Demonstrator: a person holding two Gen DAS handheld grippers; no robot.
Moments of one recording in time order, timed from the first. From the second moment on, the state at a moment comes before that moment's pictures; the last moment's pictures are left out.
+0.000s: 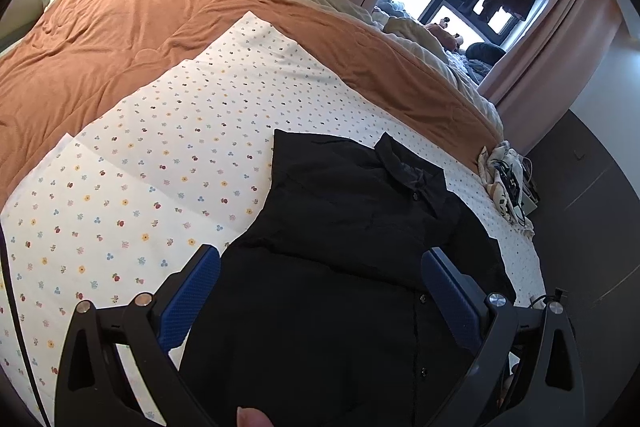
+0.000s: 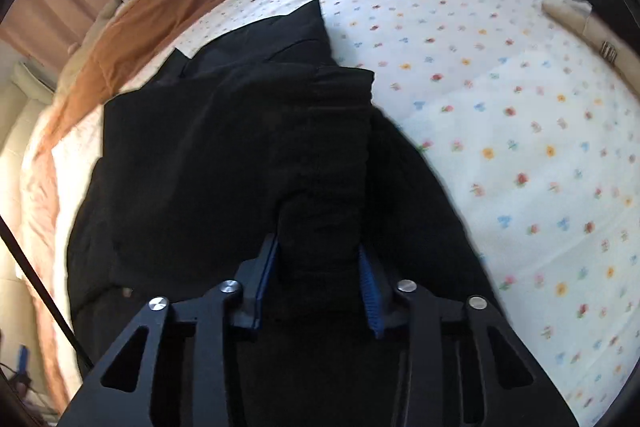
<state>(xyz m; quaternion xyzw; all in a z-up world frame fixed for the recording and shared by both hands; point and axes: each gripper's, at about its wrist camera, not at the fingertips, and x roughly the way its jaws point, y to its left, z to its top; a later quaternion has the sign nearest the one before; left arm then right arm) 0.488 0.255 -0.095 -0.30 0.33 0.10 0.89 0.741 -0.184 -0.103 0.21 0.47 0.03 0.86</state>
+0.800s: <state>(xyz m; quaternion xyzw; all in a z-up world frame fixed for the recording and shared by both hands) 0.434 0.343 -0.125 -0.27 0.36 0.17 0.88 0.710 -0.055 -0.072 0.29 0.35 0.20 0.87</state>
